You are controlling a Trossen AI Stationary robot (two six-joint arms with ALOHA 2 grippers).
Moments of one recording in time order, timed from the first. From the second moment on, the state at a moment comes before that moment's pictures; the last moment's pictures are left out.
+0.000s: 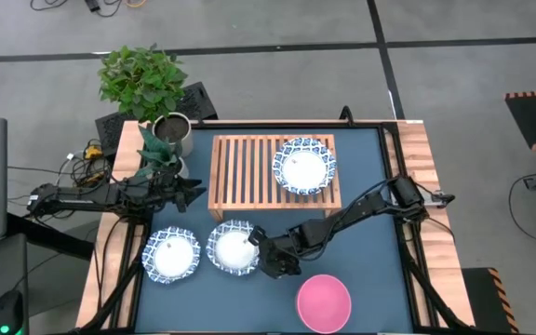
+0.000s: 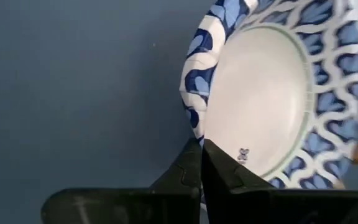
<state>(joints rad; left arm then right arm) 0.01 0.20 0.13 -0.12 -0.35 -0.72 0.33 2.05 1.41 -0.24 0.13 -0.75</state>
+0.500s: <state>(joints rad) 0.01 0.20 0.13 -0.12 -0.35 -0.72 0.34 1.72 1.41 -0.27 -0.02 -0.65</state>
